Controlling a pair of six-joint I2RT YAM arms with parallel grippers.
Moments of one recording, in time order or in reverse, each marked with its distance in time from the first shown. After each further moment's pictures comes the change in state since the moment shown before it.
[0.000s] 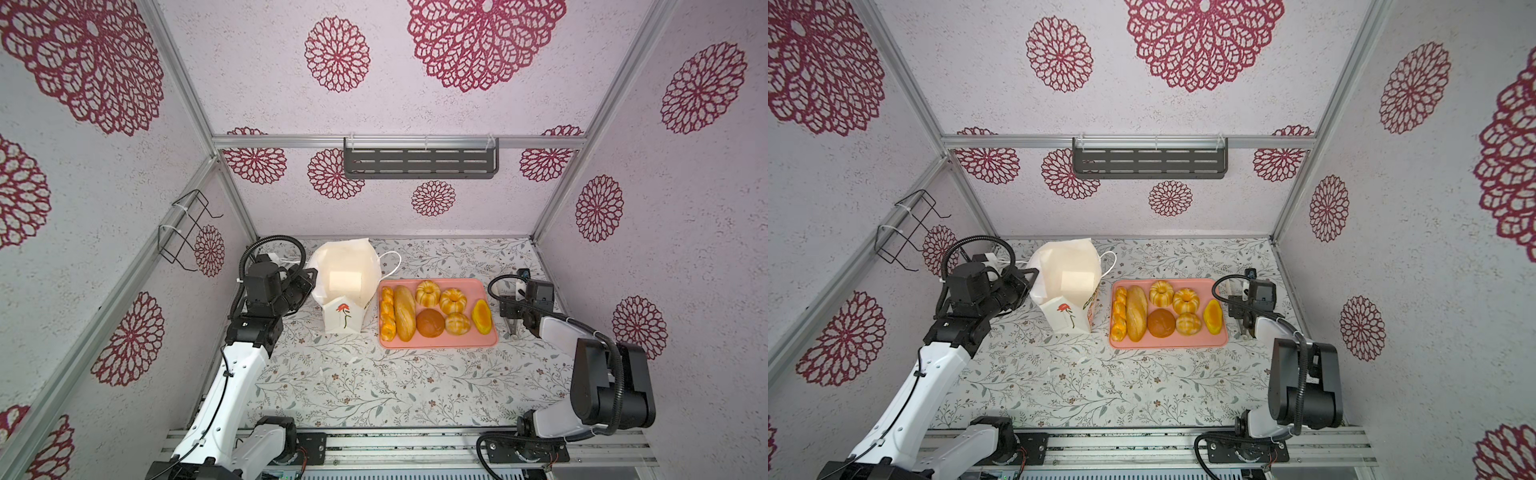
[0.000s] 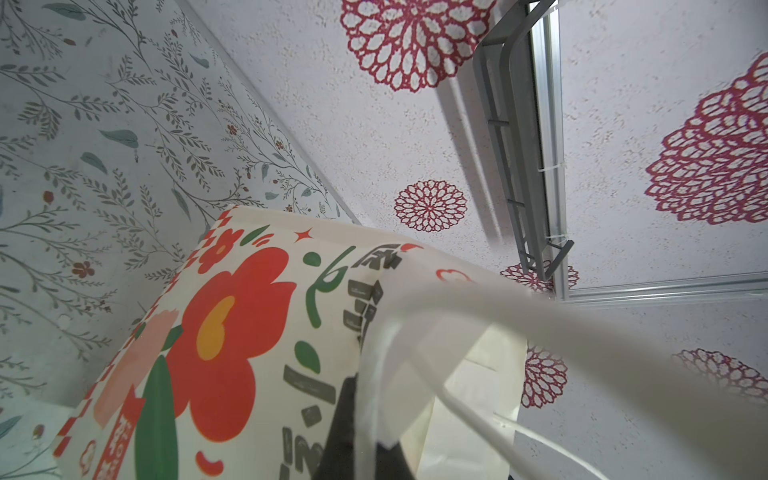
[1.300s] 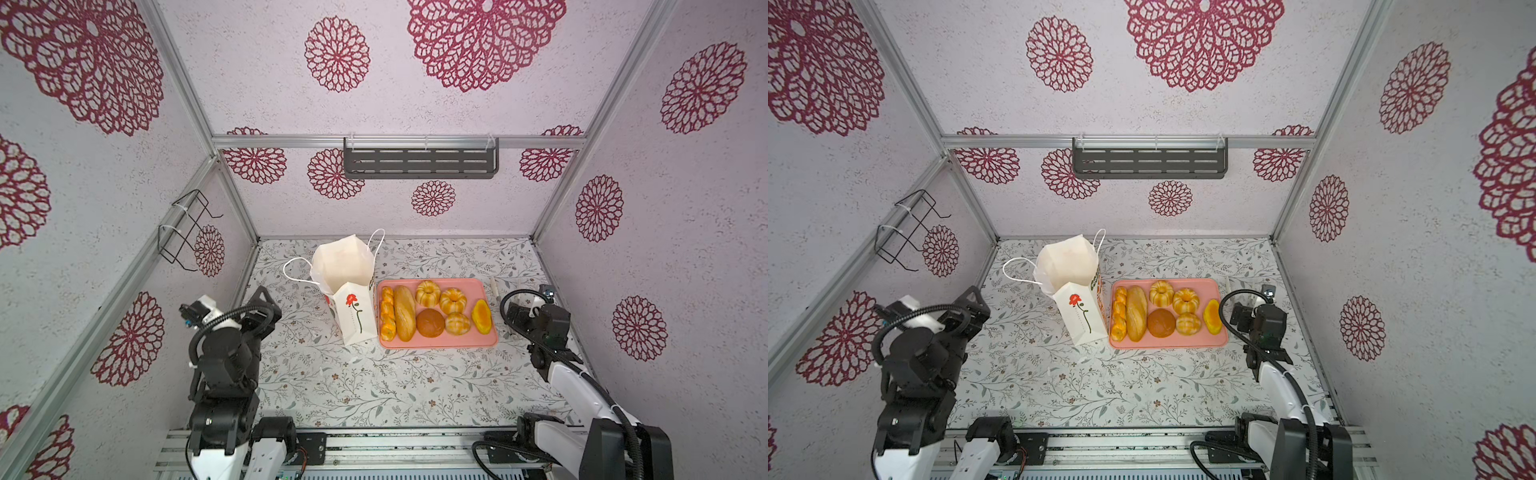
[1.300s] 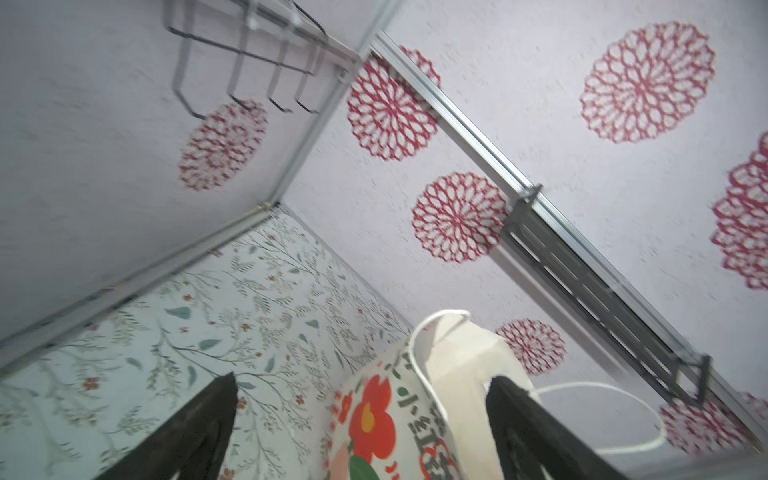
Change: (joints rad) left arm 0.064 -0.654 -0.161 -0.257 -0.612 0.329; right arm -0.008 -0.425 -0.344 0.184 0.012 0.190
